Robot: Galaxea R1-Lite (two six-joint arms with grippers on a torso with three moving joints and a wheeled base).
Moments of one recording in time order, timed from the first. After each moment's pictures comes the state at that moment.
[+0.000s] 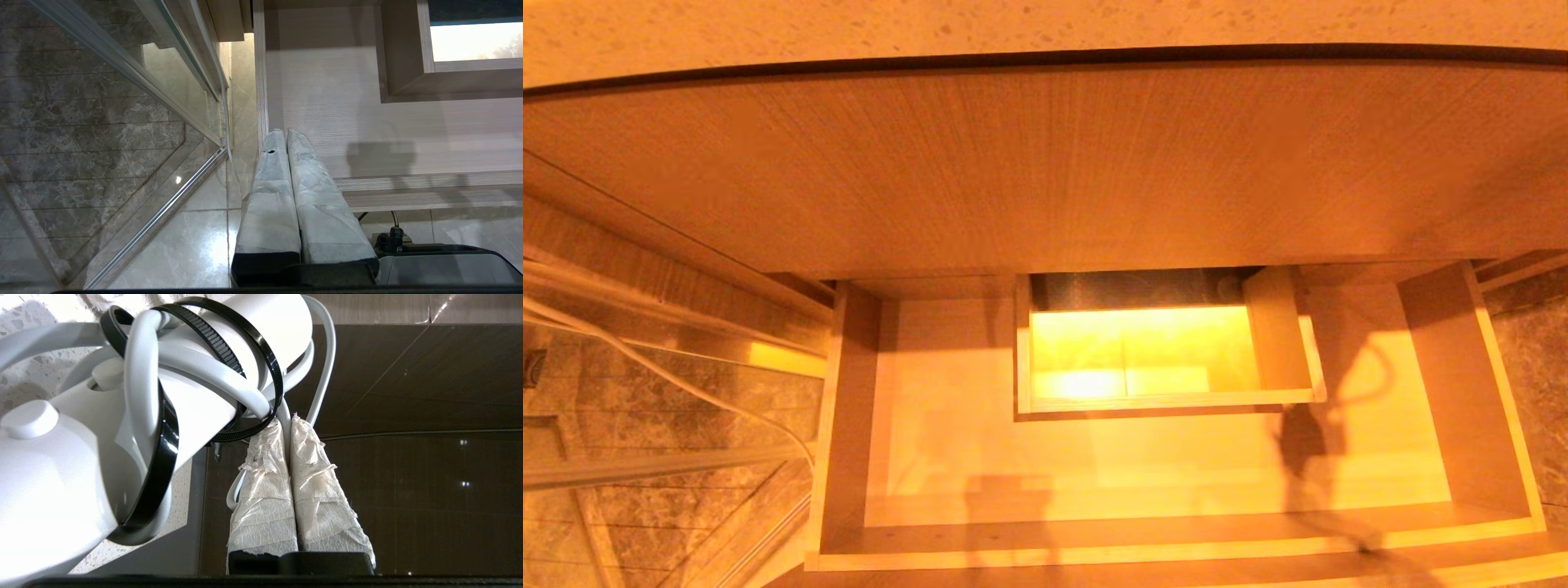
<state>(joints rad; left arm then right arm) 0.00 0.00 0.00 0.00 0.00 0.00 -0.34 1.29 -1.93 0.06 -0.43 -1.26</state>
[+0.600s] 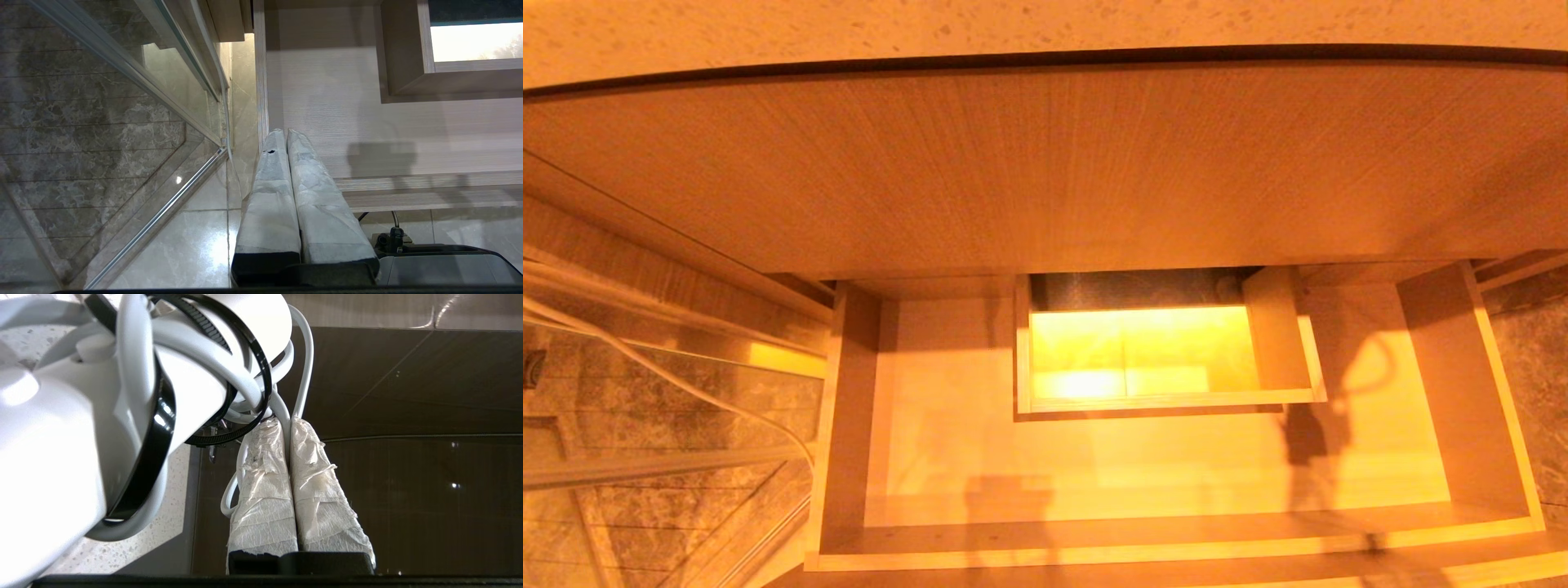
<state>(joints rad) 0.00 0.00 0.00 0.00 0.00 0.00 -0.33 1.34 -1.93 0.01 -0.43 -1.29</state>
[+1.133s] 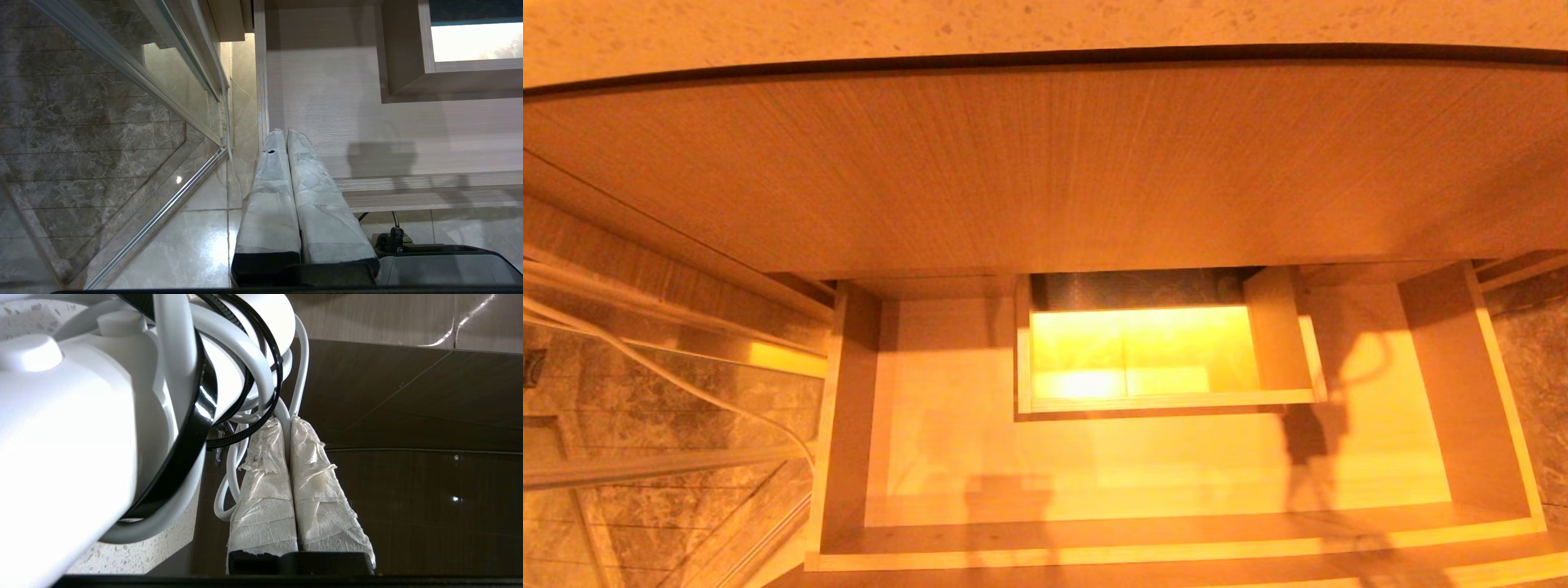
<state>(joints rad) 0.00 0.00 0.00 0.00 0.00 0.00 -0.33 1.35 -1.93 0.02 -0.43 -1.31</state>
